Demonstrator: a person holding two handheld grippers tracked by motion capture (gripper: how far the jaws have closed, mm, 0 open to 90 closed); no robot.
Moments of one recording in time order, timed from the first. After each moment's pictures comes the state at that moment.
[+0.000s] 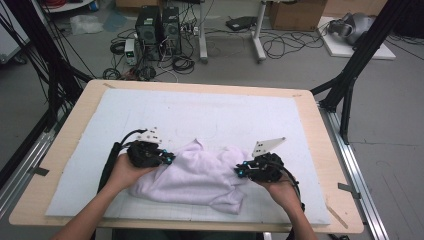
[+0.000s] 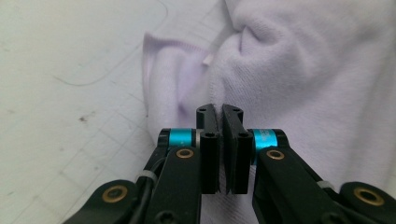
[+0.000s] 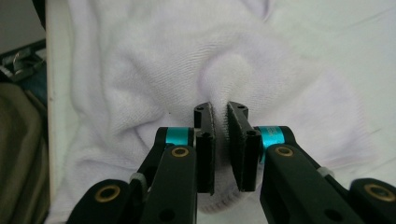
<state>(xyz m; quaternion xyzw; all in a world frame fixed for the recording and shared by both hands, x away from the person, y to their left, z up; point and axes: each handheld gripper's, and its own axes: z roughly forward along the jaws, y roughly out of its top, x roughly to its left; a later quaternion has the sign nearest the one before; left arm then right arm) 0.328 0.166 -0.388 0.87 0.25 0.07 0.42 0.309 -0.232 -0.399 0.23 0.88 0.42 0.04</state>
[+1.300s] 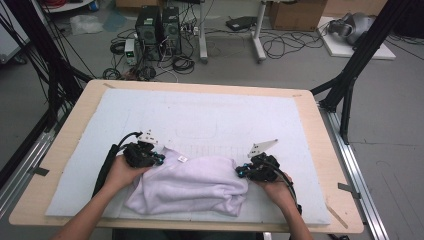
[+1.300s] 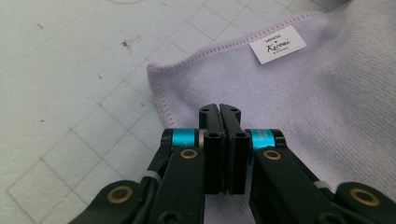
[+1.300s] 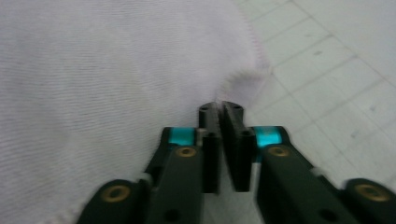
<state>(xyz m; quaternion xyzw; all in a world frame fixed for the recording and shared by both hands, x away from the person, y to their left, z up) 0.351 0.174 -0.429 0.89 0.31 0.08 0.33 0.326 -0.226 -0.435 0.26 0.90 0.35 0.05</state>
